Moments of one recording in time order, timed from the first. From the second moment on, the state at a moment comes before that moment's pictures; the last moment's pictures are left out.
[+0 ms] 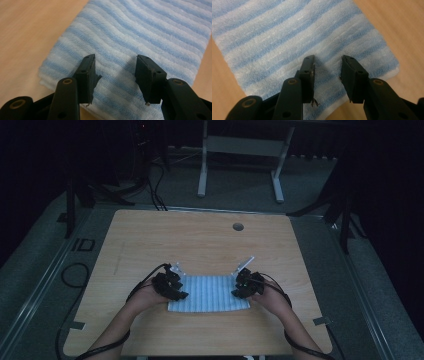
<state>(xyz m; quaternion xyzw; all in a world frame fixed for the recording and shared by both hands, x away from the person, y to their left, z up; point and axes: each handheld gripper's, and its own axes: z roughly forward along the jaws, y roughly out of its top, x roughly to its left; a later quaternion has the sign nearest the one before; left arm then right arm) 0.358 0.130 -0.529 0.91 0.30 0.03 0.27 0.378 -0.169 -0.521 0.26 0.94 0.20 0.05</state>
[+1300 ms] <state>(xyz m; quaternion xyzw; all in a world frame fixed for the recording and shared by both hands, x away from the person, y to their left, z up) 0.325 0.181 -0.521 0.84 0.38 0.12 0.37 0.378 -0.200 -0.509 0.30 0.90 0.31 0.08</state>
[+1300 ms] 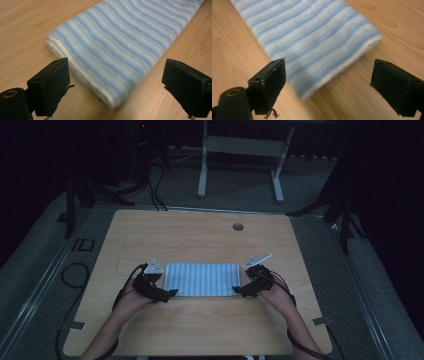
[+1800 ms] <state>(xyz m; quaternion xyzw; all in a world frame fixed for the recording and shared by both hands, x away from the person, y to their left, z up) 0.273 0.223 -0.538 0.82 0.41 0.15 0.38 0.325 -0.266 -0.524 0.34 0.86 0.35 0.13</state>
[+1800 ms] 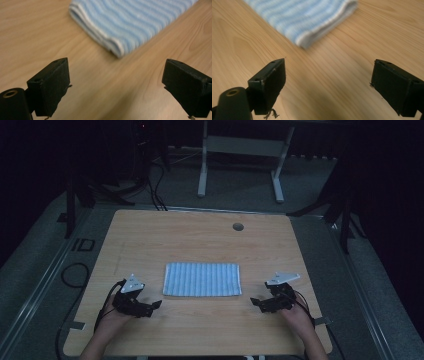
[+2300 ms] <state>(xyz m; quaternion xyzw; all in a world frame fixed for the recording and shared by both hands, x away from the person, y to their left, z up) 0.237 0.259 -0.552 0.76 0.48 0.19 0.39 0.273 -0.334 -0.535 0.45 0.78 0.39 0.20</state>
